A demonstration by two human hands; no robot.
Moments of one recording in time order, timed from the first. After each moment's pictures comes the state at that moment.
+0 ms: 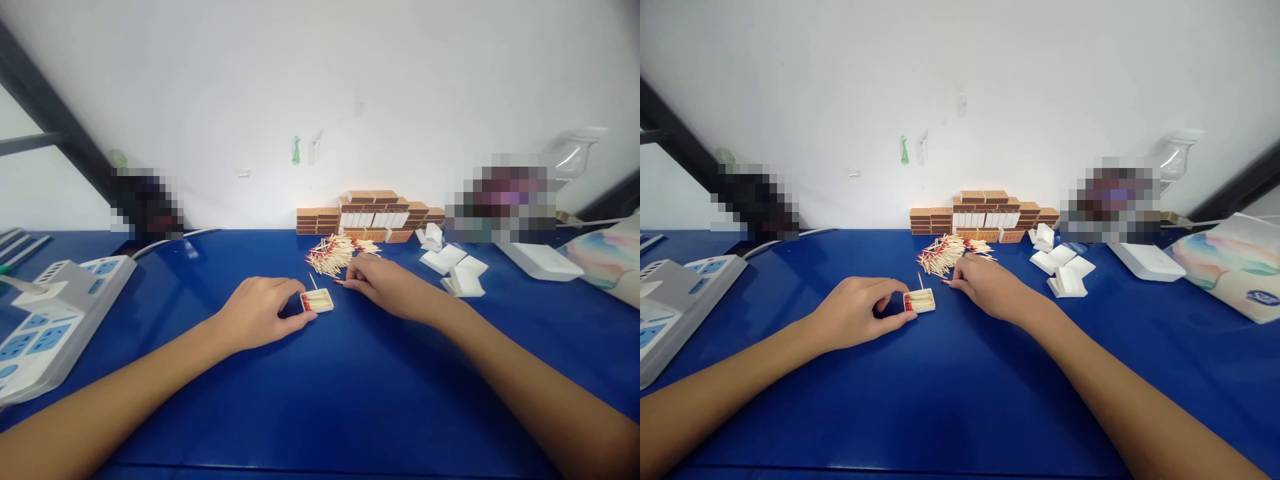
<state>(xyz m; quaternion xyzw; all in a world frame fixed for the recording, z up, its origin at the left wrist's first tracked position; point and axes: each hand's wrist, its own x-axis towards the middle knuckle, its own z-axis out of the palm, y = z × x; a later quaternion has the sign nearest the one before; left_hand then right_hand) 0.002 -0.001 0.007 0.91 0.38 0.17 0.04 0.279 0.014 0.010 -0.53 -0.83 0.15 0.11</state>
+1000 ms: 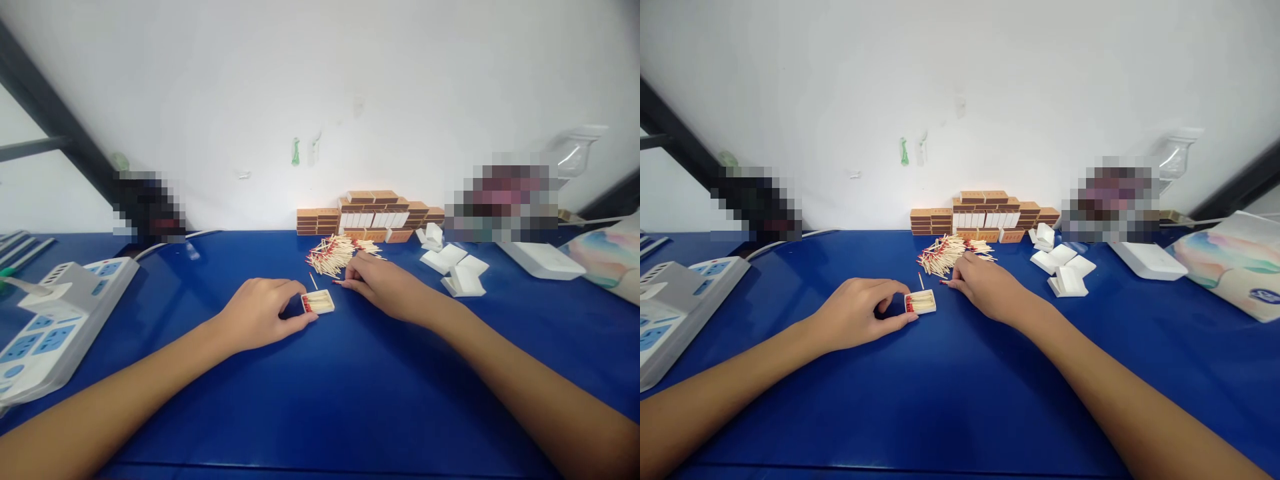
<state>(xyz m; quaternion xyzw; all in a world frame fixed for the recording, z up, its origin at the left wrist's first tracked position) 0.001 -0.001 0.007 0.91 0.37 0.16 0.04 0.276 0.014 0.005 -0.52 -0.83 0.12 0.13</state>
